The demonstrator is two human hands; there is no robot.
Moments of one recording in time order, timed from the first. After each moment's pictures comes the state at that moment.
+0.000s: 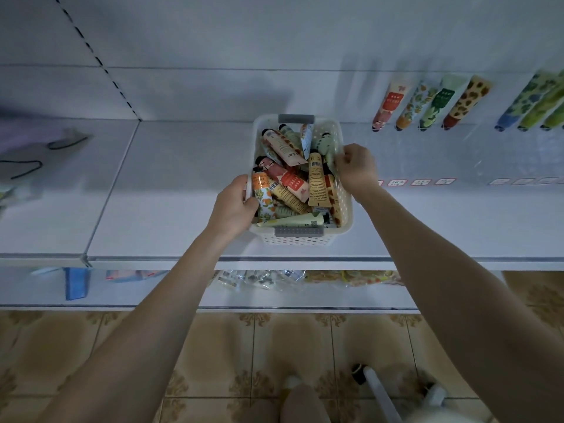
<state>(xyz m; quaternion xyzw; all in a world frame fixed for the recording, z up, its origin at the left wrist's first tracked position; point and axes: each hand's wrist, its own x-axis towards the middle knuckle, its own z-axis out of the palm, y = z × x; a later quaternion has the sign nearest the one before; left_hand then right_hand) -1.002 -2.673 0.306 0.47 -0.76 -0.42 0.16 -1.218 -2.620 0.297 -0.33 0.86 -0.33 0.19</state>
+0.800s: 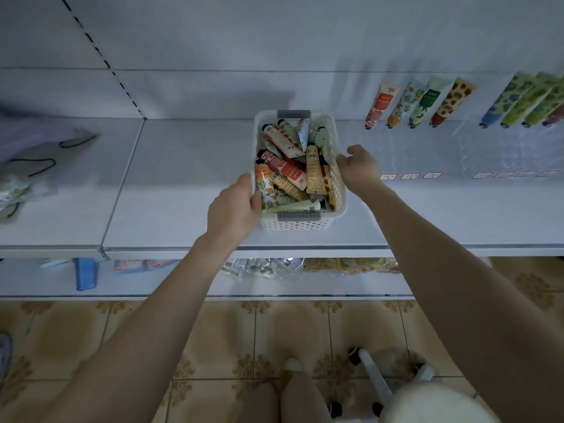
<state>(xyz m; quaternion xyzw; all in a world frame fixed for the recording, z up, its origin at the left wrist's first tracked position) -0.989 -2.646 0.341 0.47 -0.85 -0.22 0.10 -1.208 -2.595 0.326 -0.29 0.87 -0.31 0.24</state>
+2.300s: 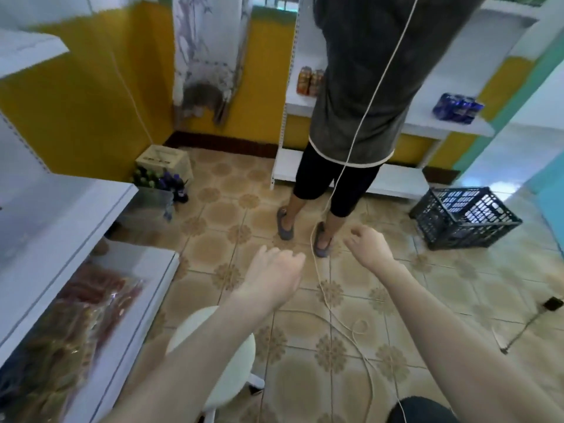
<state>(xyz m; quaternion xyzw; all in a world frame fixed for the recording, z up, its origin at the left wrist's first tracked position) -1.030 -1.949 0.568 -0.46 -0.89 -0.03 -0.02 -0.998 -1.739 0.540 0.33 0.91 -0.24 0.00</state>
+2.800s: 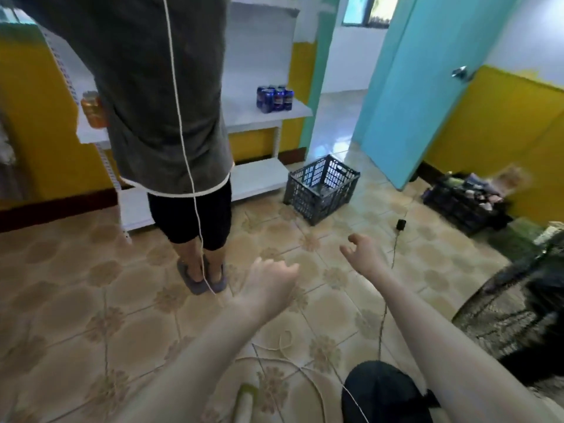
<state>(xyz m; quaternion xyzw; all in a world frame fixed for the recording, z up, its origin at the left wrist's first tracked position) -1.016 -1.652 0.567 -0.70 -0.71 -0.02 -0.04 -0.872 -1.496 0.545 0.58 0.78 -0.23 -0.07</state>
